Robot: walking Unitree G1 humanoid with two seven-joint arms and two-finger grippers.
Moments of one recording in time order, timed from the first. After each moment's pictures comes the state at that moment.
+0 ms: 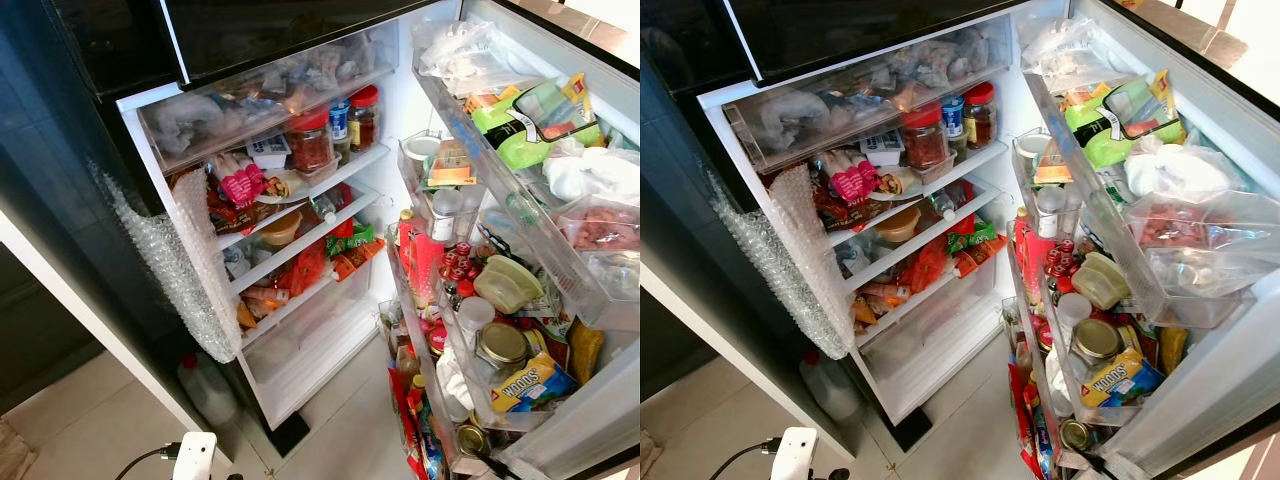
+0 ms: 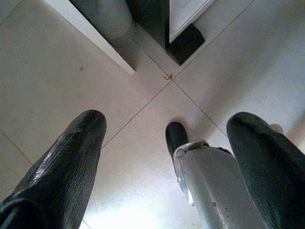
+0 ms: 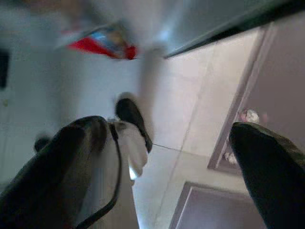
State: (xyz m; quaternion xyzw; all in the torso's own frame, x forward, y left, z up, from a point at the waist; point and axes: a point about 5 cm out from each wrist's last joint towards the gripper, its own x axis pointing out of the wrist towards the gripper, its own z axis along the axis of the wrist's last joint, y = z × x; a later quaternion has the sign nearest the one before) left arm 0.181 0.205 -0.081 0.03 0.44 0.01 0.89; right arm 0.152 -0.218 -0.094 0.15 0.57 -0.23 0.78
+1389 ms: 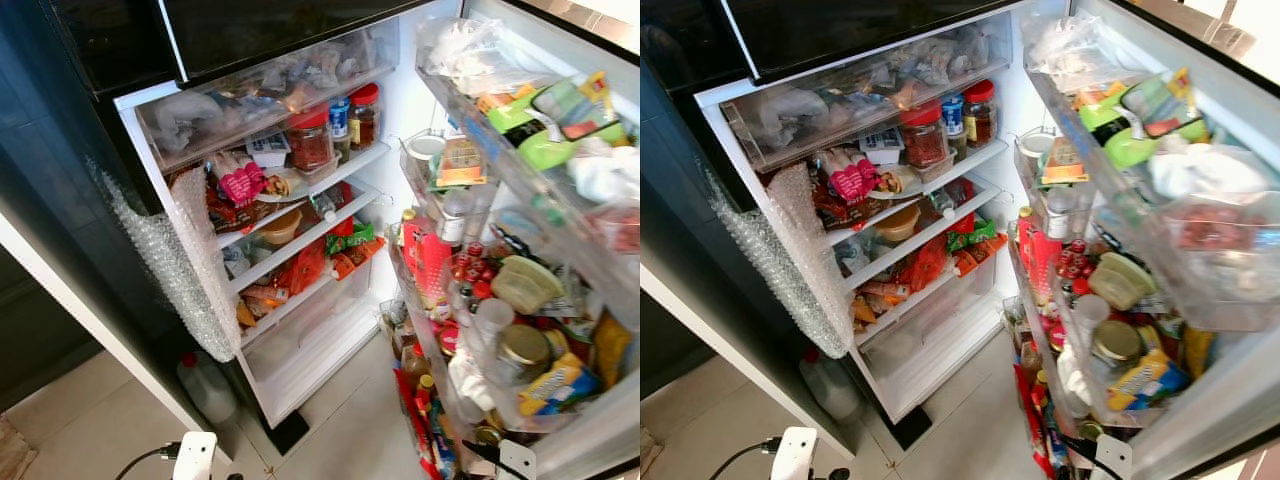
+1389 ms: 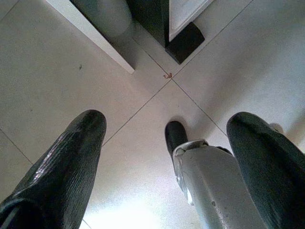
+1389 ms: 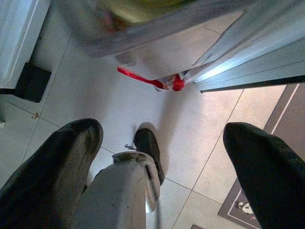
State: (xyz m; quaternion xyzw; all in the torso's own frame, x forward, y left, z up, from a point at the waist) left arm 0.181 0.204 -0.081 0.03 0.44 0.01 0.90; right arm 0.163 -0.221 -0.089 0.15 0.50 -0.16 0.84
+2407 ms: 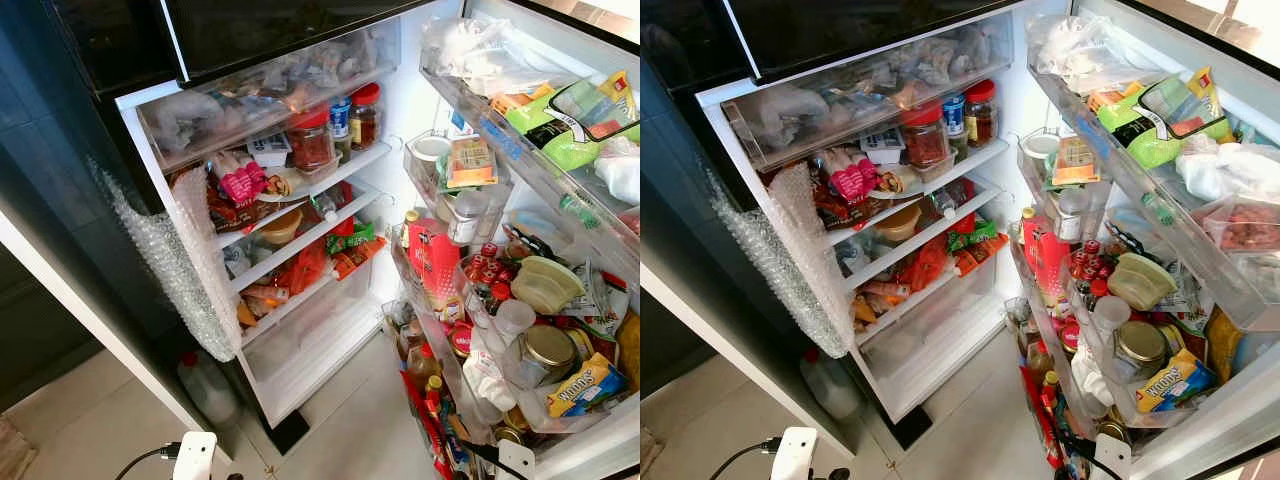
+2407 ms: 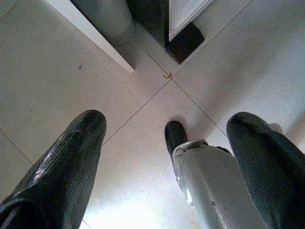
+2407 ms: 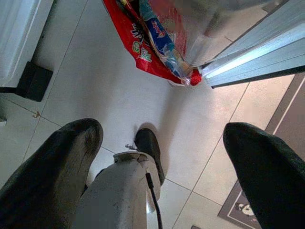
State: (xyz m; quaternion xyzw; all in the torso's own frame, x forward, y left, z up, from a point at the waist) left arm 0.181 0.204 -0.081 0.03 0.44 0.01 0.90; right arm 0.163 -0.220 -0.089 0.15 0.50 -0.16 0.84
